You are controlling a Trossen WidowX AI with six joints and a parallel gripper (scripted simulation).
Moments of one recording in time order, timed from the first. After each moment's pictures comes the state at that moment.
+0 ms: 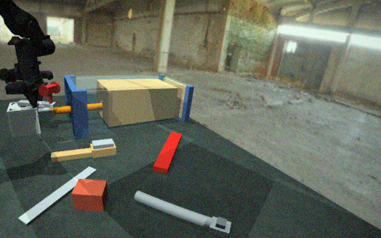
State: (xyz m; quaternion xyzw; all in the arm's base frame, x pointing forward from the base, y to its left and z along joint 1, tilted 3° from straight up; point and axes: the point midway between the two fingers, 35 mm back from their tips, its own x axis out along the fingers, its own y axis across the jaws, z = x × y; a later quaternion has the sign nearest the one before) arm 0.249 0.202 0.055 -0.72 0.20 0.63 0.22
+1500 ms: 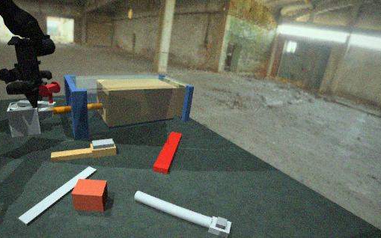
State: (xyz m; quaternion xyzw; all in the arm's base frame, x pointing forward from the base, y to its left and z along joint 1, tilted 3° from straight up) arm 0.250 0.202 0.055 -0.73 0.19 0.63 0.20
